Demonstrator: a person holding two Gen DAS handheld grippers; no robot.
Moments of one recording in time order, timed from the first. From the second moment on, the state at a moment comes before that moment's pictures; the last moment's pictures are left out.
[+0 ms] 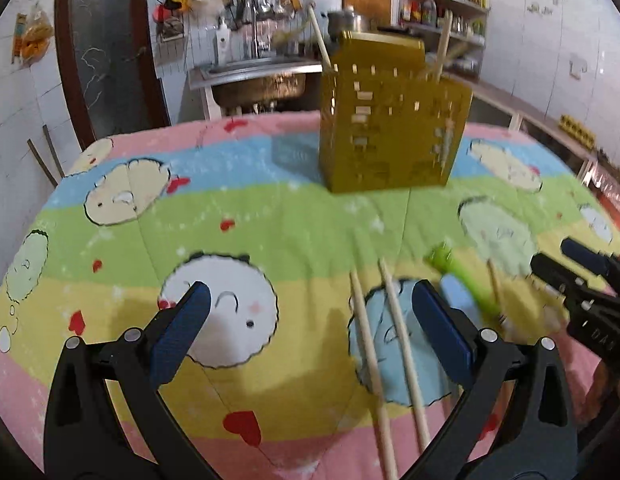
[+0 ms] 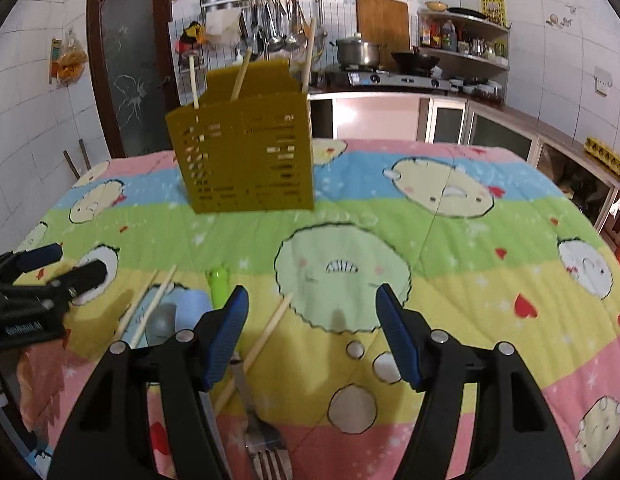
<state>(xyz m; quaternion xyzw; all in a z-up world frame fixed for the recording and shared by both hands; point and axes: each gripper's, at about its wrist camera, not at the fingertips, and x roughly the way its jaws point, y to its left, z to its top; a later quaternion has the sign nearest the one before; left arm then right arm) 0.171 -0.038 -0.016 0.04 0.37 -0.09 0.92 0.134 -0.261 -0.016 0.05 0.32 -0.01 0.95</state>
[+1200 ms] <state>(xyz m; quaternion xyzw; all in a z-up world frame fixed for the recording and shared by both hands) 0.184 -0.054 -0.056 0.05 0.43 -0.12 0.89 0.200 -0.203 -0.043 0.00 0.44 0.04 0.90</state>
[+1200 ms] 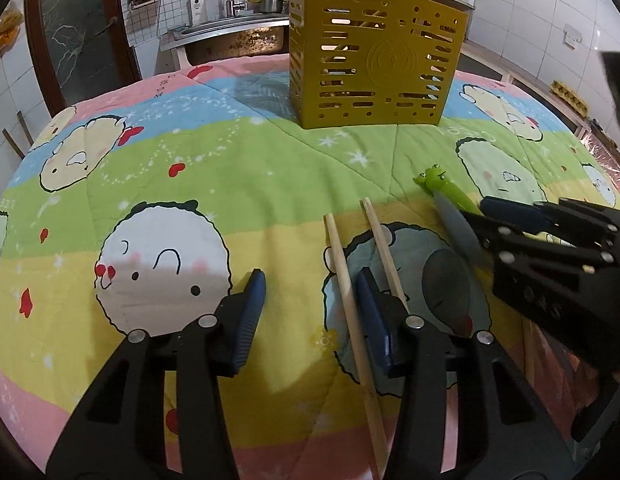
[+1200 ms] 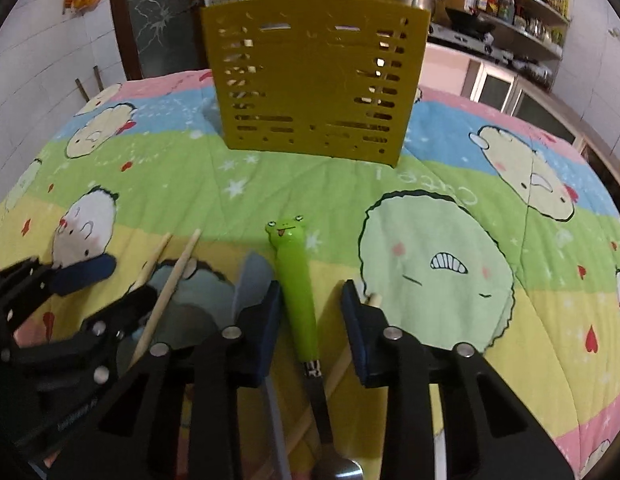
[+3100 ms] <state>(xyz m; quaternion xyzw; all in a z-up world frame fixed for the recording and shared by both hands) 0.167 -0.054 0.006 -0.02 0.38 -0.12 0.92 0.121 -0.266 0.011 0.10 0.32 -0.04 0.94</state>
